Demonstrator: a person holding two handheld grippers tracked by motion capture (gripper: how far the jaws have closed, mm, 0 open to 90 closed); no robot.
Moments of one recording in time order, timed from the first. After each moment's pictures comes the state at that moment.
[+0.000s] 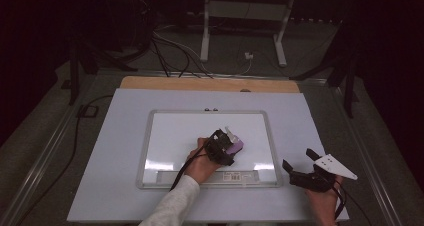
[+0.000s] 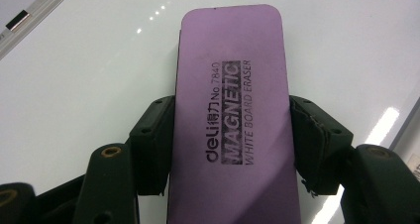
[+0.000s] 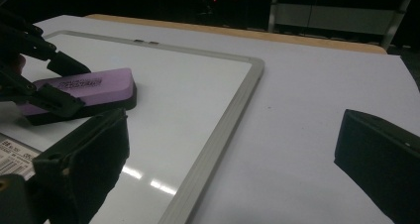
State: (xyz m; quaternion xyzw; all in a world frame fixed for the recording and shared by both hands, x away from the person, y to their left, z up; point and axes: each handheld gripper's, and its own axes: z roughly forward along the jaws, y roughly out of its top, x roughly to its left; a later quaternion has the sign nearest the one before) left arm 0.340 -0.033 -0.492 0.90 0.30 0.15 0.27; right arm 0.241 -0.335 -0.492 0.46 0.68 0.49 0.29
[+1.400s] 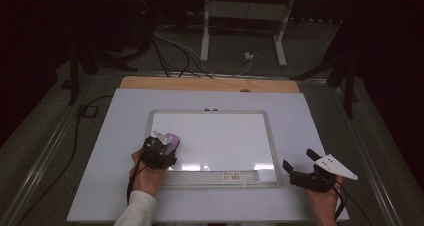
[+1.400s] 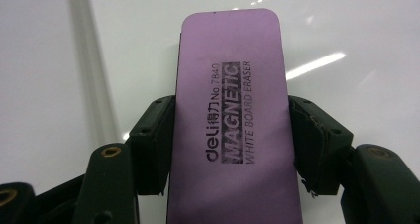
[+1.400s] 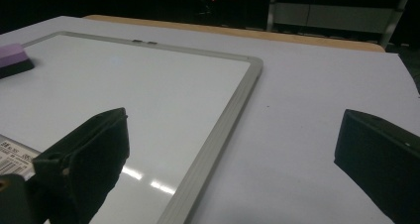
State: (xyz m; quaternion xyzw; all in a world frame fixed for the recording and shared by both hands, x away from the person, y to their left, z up) left arm 0.302 0.132 -0.495 0.79 0.51 0.24 0.22; right arm 0.241 -0.336 -0.493 0.46 0.68 0.49 0.29
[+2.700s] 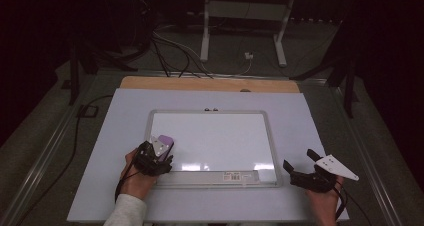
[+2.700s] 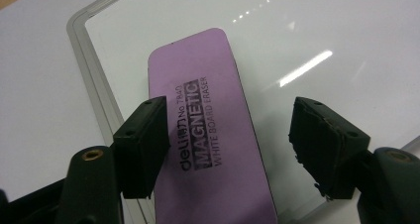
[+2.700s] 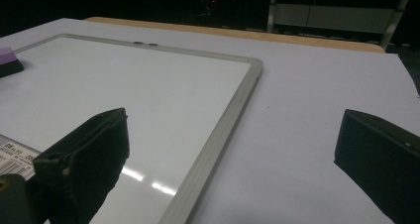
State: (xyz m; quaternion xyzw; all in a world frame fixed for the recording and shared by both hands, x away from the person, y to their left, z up) left arm 0.287 0.147 -0.493 0.83 0.42 0.26 0.26; right arm 0.239 -0.337 -0.492 0.46 0.68 0.49 0.29
